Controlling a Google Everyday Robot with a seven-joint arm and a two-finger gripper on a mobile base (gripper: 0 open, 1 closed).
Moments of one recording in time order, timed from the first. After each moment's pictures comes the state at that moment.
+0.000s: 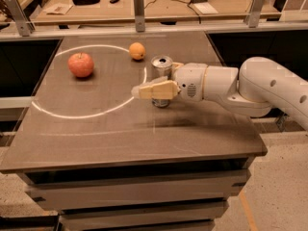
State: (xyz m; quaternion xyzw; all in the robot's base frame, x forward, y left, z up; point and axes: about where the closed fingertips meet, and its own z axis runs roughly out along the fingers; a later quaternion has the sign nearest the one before) arm 0.577 0.001 0.895 -0.38 0.66 0.39 0.52
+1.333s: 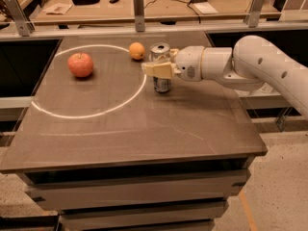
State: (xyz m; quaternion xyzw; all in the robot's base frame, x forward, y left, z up) arm 0.645 -0.008 0.892 -0.43 0.65 0.35 0.53
